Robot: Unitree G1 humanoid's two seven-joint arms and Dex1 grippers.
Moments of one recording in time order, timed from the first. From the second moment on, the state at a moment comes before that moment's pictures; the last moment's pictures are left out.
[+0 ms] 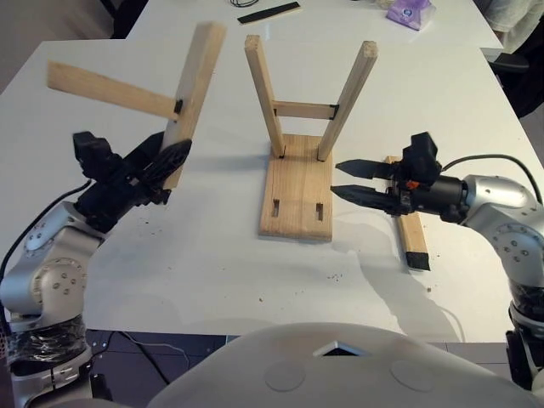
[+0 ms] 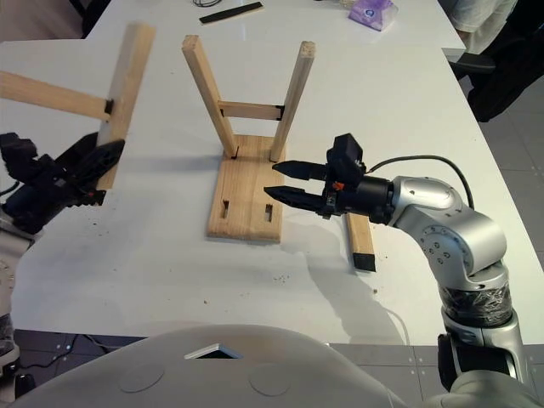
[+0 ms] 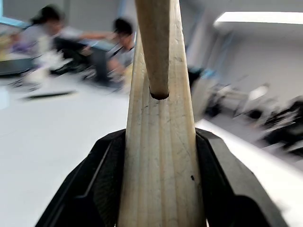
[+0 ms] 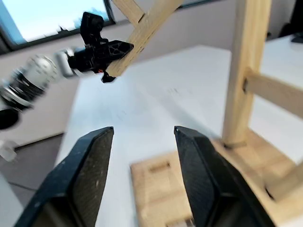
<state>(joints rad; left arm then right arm) 0.16 0.63 0.44 -0.44 -1.12 0.50 -0.74 -0.13 -0.67 -0.05 -0.51 0.92 0.74 0.91</state>
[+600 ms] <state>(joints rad) -0.04 0.74 0.24 -0.71 -1.36 0.65 -0.75 -0.57 -0.61 0.00 -0.46 1.22 0.92 0.91</state>
